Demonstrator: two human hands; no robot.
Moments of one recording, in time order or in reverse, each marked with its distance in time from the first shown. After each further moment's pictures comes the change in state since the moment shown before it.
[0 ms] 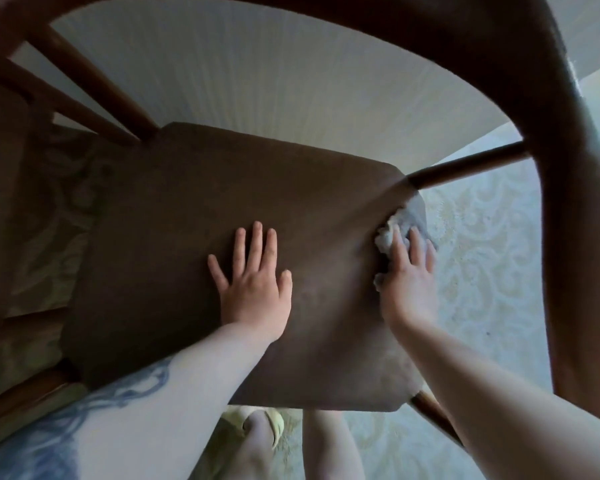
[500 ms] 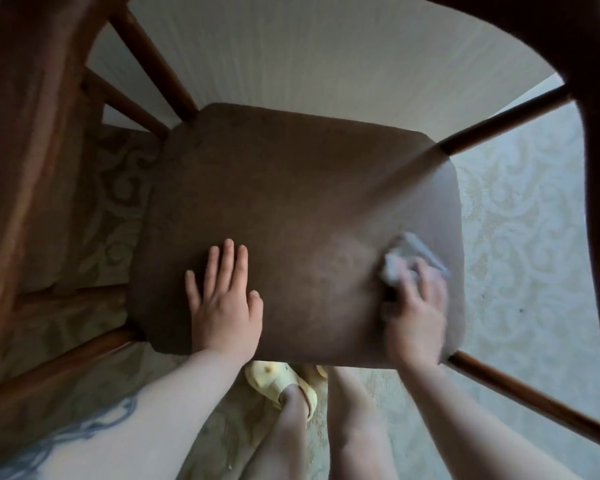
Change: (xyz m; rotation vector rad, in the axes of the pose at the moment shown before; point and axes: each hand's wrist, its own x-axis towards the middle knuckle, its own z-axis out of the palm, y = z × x) left_hand -0.071 -0.096 0.002 -0.035 0.123 -0.014; right_hand -0.113 -0.002 0.048 0.181 0.124 0.002
